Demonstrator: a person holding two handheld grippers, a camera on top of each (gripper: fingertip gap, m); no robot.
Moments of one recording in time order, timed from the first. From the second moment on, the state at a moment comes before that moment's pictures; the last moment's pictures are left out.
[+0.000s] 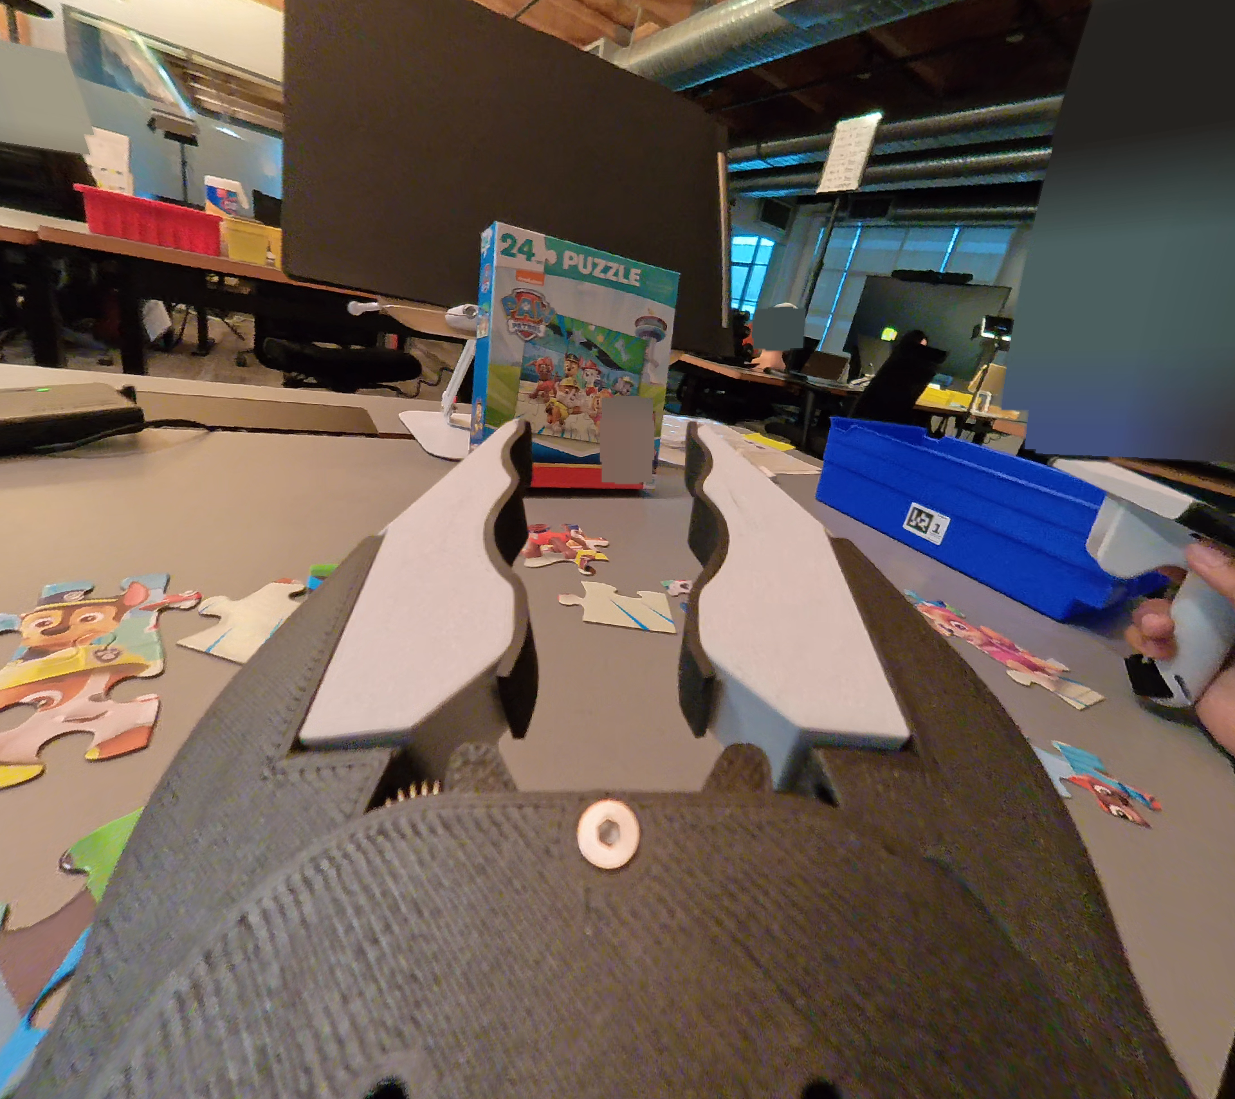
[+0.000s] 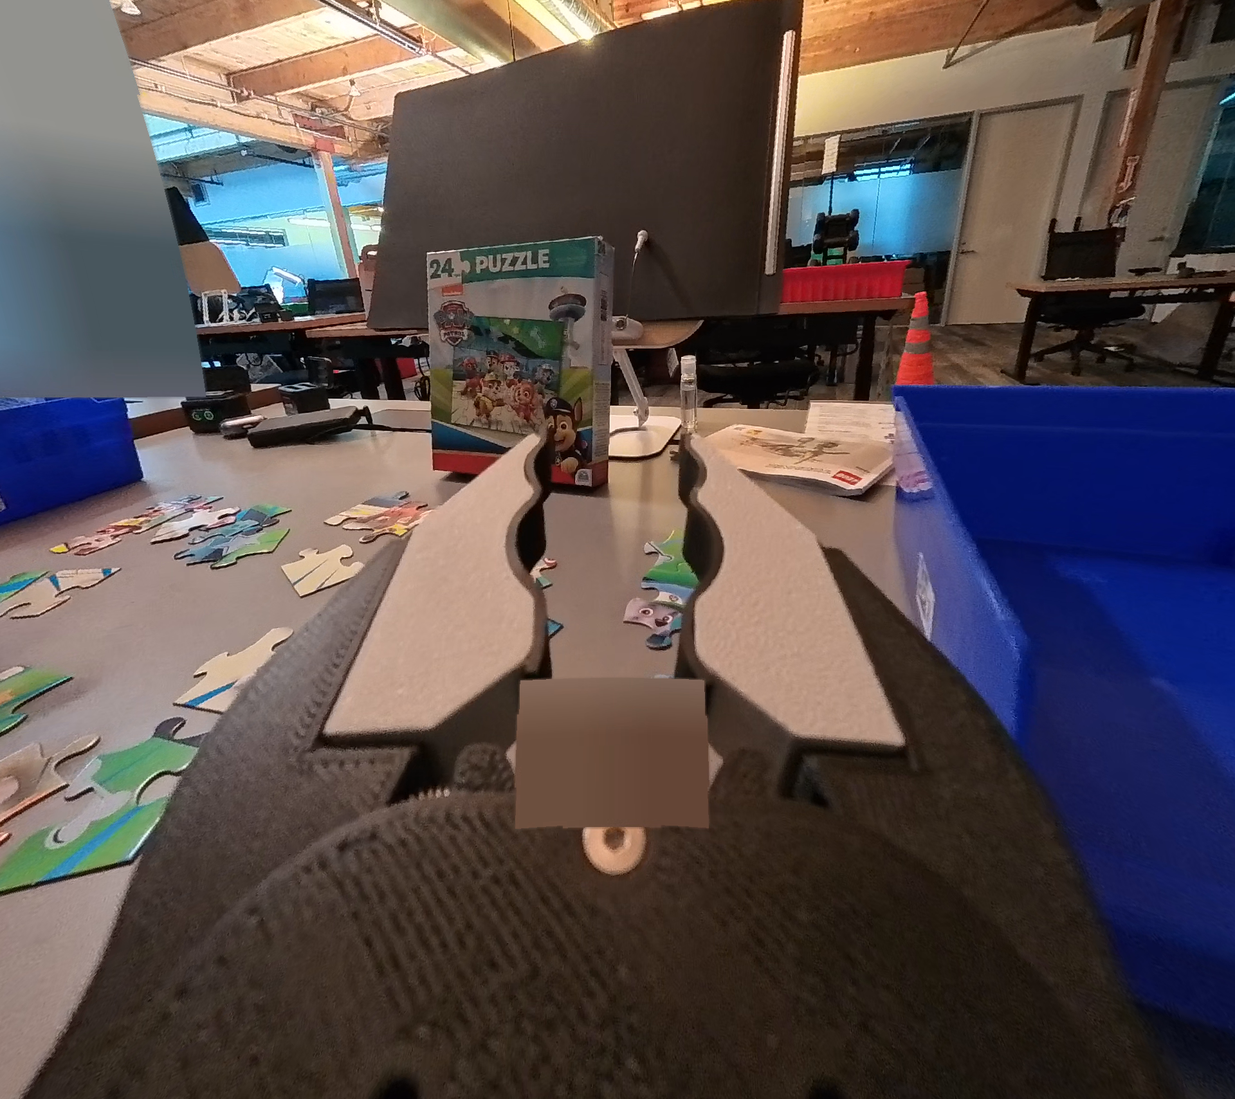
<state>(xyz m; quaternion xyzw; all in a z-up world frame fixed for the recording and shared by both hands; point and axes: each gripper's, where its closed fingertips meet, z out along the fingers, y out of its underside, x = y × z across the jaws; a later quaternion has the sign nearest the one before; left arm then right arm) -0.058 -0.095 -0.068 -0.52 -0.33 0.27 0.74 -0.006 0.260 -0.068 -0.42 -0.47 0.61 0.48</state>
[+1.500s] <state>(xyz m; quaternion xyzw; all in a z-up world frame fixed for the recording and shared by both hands) -0.179 -0.159 -0.198 -0.83 -0.40 0.18 0.35 -0.012 0.263 -0.075 -0.43 -0.47 0.60 0.47</state>
